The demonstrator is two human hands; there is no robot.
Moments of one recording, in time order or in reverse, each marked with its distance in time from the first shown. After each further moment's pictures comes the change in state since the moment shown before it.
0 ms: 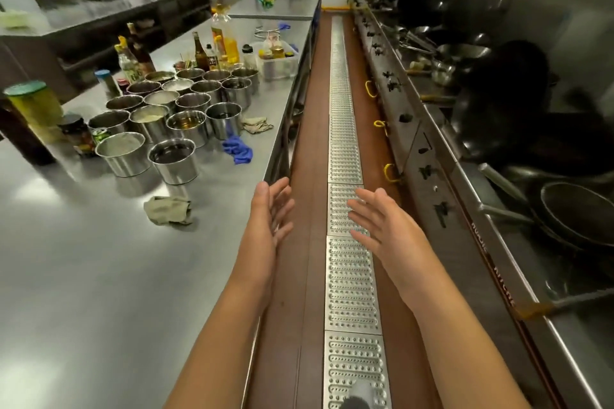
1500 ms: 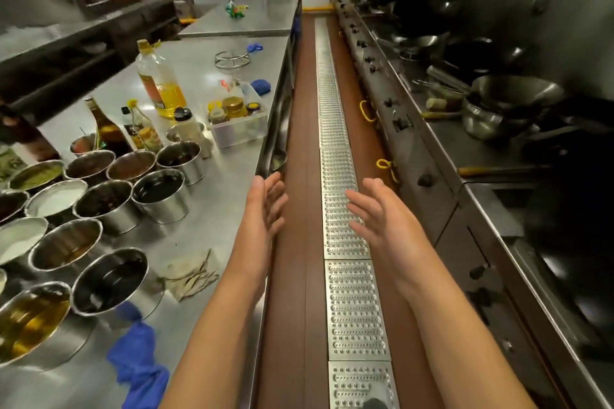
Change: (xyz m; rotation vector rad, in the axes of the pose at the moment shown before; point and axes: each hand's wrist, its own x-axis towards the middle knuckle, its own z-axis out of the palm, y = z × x) left_hand 0.723 0.014 0.142 0.032 -0.057 -0.005; right_hand 0.710 -0.152 -0.023 0.011 0.035 -0.045
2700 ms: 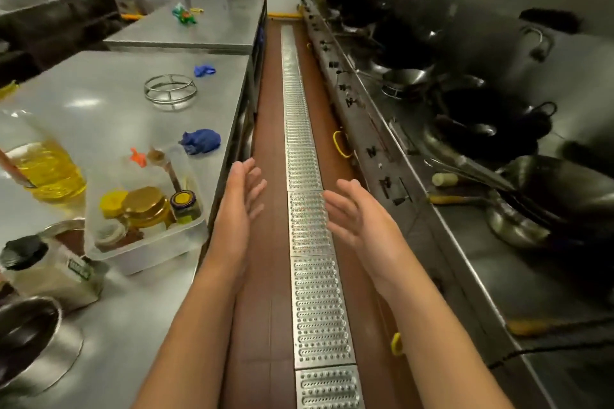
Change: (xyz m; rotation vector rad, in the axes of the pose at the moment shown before) left_hand 0.568 0.010 0.076 -0.058 0.001 0.072; right_hand 0.537 -0.090 0.005 -0.037 0.046 -0.017
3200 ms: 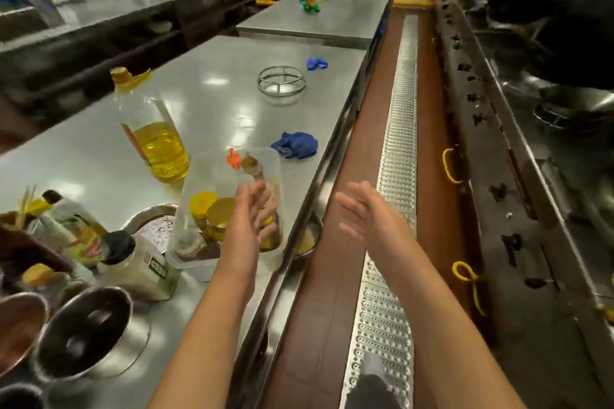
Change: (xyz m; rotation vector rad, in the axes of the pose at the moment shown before) left_hand 0.137 -0.019 -0.103 -0.049 0.427 -0.093; right_hand 0.207 0.013 0.126 0.012 -0.349 0.204
